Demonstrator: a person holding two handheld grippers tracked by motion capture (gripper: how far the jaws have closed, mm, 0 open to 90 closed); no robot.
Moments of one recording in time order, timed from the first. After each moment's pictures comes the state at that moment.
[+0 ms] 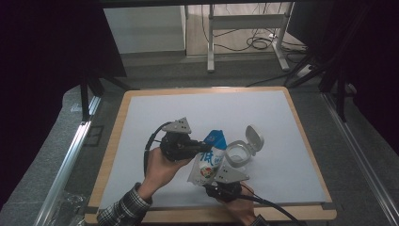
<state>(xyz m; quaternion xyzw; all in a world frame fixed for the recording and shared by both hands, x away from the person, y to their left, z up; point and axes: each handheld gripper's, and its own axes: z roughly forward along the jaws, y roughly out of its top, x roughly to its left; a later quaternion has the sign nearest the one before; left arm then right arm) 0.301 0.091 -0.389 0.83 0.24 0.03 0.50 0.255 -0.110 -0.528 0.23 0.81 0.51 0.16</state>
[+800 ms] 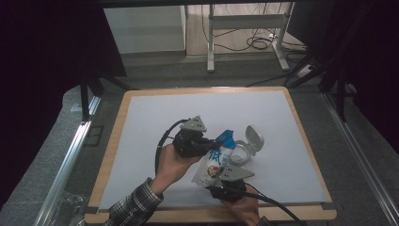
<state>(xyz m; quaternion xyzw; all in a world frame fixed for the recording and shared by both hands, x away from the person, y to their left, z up) 0.314 0.059 -0.391 0.85 0.23 0.04 0.48 0.258 -0.123 -0.529 0.24 0.82 0.51 0.11</state>
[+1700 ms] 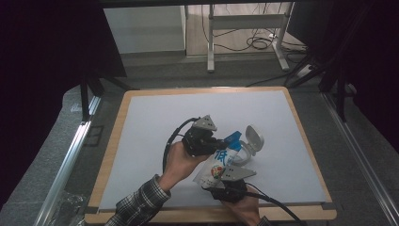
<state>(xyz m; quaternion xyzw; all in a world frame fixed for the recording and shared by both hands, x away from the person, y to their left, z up) 0.323 0.037 -0.393 0.86 0.23 0.03 0.46 0.258 -0.127 -0.530 0.23 0.82 0.52 0.08</state>
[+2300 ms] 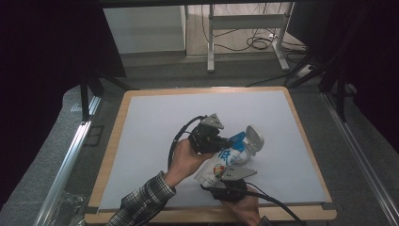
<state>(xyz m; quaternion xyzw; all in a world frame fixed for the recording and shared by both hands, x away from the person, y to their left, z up) 0.333 0.022 -0.394 0.87 0.23 0.03 0.44 0.259 -0.128 -0.528 0.23 0.81 0.53 0.06</state>
